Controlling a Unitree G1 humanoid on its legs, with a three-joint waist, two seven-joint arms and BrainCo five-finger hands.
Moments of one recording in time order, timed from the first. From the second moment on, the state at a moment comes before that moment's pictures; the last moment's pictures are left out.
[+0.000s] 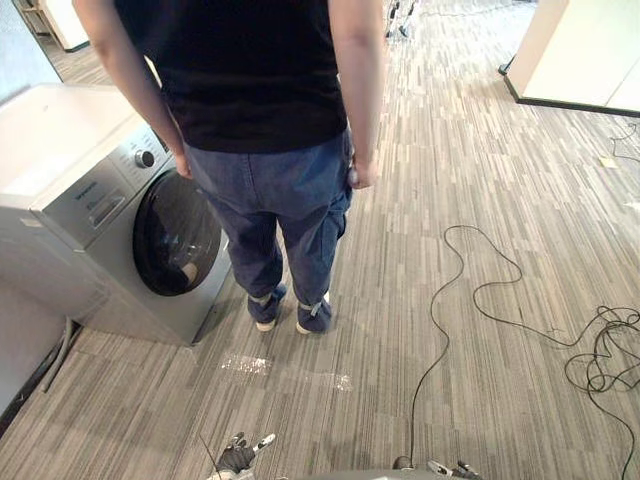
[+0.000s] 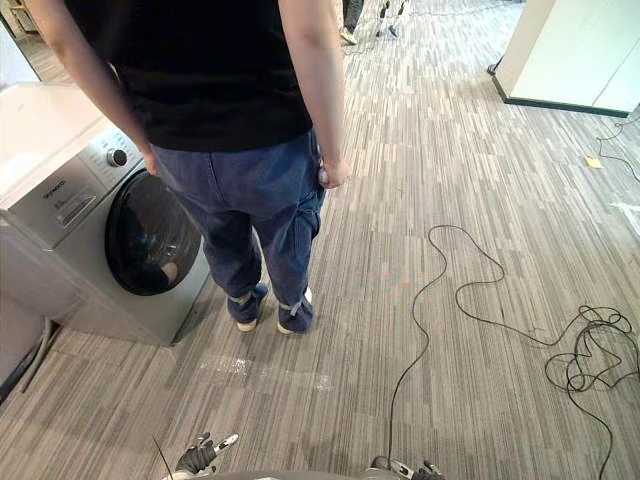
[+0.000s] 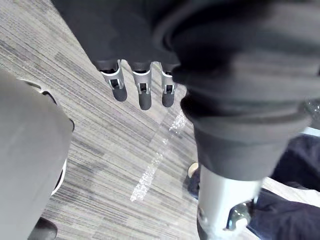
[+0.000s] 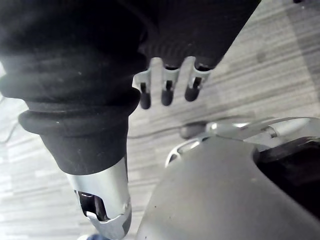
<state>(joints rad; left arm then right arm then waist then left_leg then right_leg) 0.12 0.06 0.08 1.13 -0.30 -0.14 -0.02 0.14 -0.07 -0.27 1.17 0.16 -0.08 0.05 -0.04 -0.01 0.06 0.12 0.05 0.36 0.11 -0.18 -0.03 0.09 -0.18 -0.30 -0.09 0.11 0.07</state>
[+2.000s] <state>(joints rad) 0.27 0.01 -0.09 0.45 -0.34 -0.26 0.00 0.17 -0.11 0.05 0.66 0.34 -0.19 0.07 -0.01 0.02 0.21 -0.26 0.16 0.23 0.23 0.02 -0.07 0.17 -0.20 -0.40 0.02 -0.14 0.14</state>
